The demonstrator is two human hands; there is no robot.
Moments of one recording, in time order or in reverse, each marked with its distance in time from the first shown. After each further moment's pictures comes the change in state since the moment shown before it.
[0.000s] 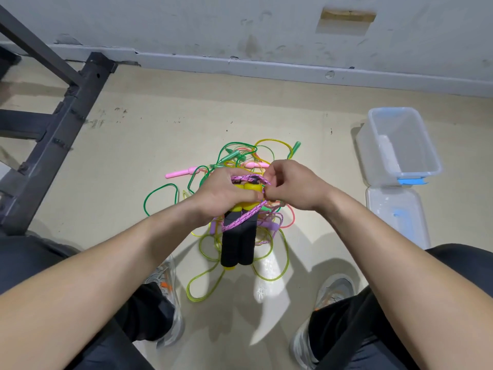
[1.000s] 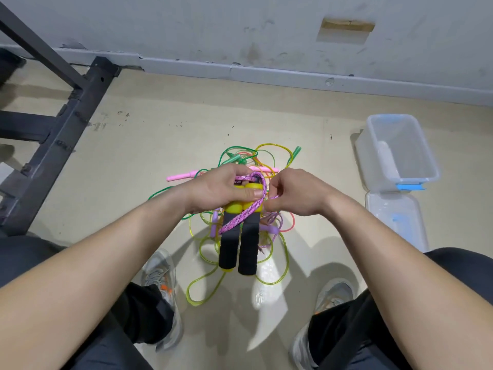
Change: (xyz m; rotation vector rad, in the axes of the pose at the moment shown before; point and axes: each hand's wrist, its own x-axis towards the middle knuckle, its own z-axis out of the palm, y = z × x) left_hand -0.006 0.027 -0.023 0.050 -0.329 0.063; right_hand -0.003 -0.003 -0.006 -0.371 -0.093 -0.065
